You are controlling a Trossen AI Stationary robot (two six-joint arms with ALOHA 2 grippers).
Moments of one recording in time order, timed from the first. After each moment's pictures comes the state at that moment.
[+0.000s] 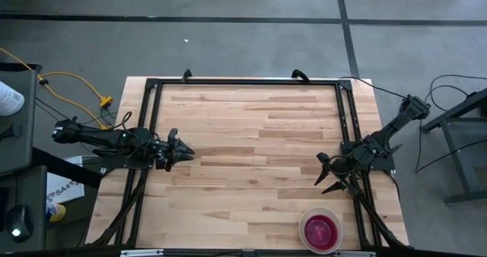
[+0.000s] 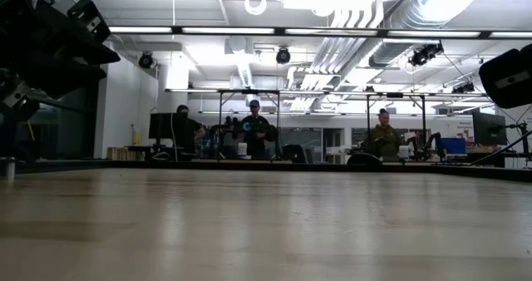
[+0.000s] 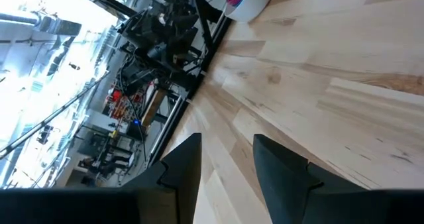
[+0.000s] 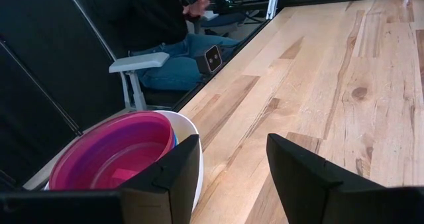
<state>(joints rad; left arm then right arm) -0.16 0.14 0.02 -0.01 0.01 1.04 0.65 0.28 0.01 0.03 0.00 0.26</state>
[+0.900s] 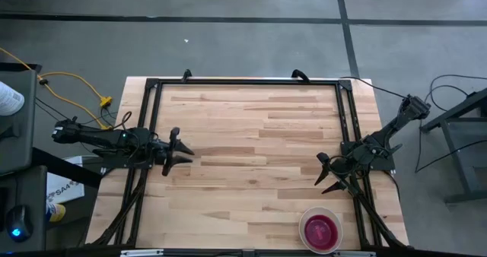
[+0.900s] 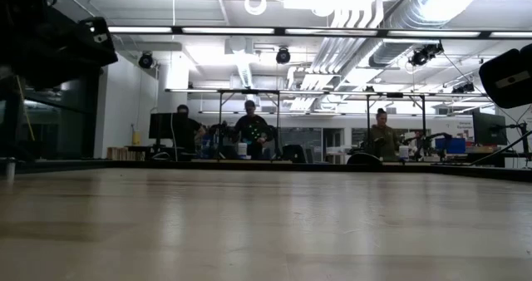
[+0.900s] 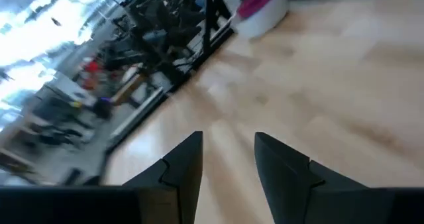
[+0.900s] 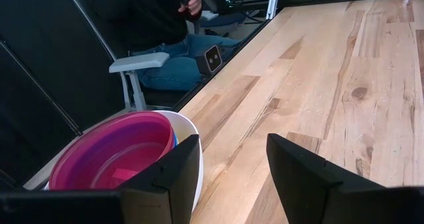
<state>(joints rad) -0.16 0.14 0.02 0.00 0.03 0.73 0.65 0.28 0.01 0.03 0.00 0.26</state>
